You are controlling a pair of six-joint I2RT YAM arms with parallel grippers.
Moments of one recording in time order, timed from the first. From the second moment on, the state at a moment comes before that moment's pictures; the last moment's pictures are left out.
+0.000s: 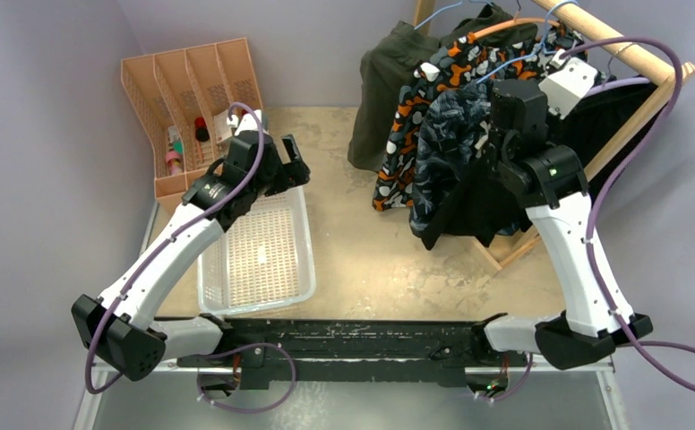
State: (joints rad) left arm -0.50 1.24 1.28 -0.63 -0.23 -0.67; right arm 0.40 1.31 1.81 -0.88 1.11 0.46
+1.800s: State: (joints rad) left arm -0.50 1.24 1.26 -0.63 -0.23 -0.68; right arm 0.40 0.97 1.56 -0.88 0.57 0.42
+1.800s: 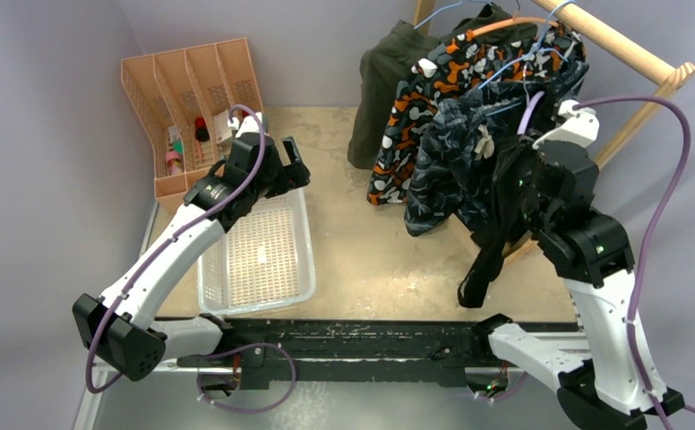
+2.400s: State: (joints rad) left arm -0.50 1.18 1.16 -0.71 -0.22 -0.62; right arm 0.40 0.78 1.49 -1.02 0.24 0.50
